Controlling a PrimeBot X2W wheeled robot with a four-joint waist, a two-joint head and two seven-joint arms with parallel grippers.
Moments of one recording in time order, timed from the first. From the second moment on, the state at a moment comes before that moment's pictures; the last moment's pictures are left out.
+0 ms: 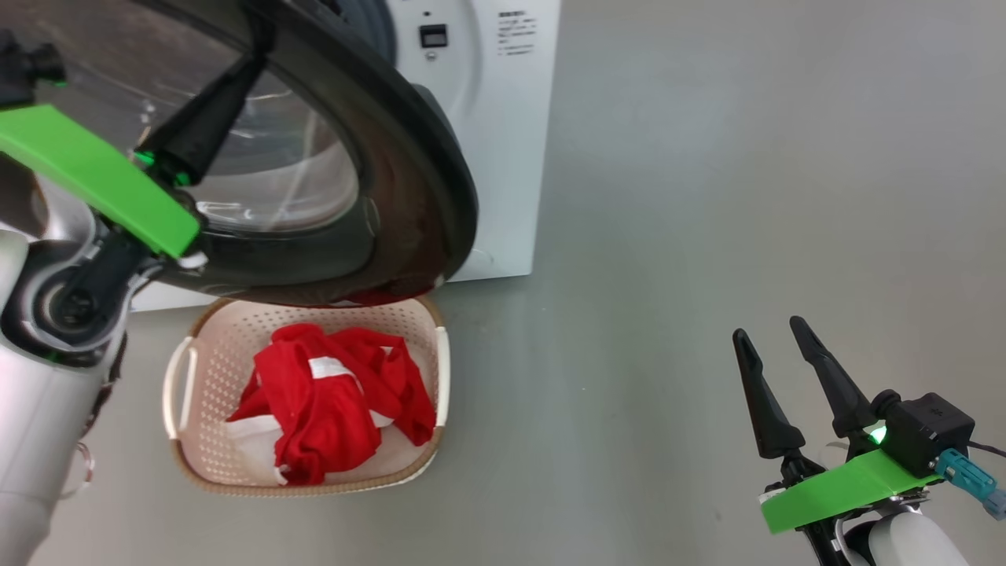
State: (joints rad) left arm -0.93 0.48 -0.45 0.36 -1.36 -0.12 0.20; right arm -0.09 -0.12 0.10 0.17 0.40 0.12 -0.26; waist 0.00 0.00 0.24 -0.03
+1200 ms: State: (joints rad) left arm -0.73 0.57 -0.61 0.36 -1.49 -0.12 -0.05; right arm -0.09 -0.12 0.08 0.17 0.40 0.12 -0.26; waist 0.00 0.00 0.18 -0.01
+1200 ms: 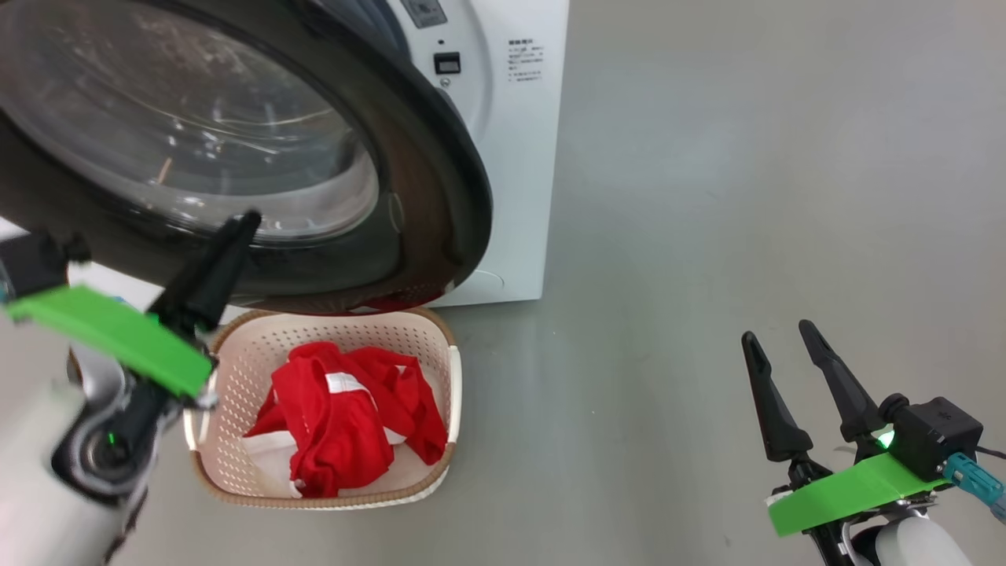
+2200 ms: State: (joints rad) left arm -0.26 0.51 -0.53 0.46 -1.32 -0.12 -0.25; right arm 0.03 -0.15 0.07 0.17 0.40 0.12 -0.26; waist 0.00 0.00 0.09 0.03
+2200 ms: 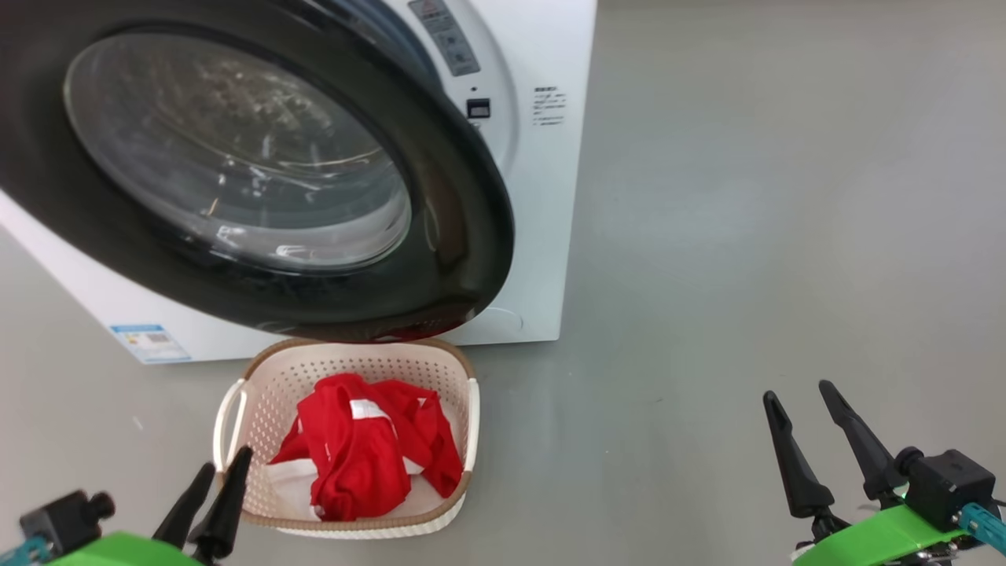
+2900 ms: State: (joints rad) left arm 0.04 0.22 0.01 0.33 -0.58 -0.13 -0.25; right arm 0.06 -0.15 0.04 0.17 0.40 0.12 -0.26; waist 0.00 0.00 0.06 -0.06
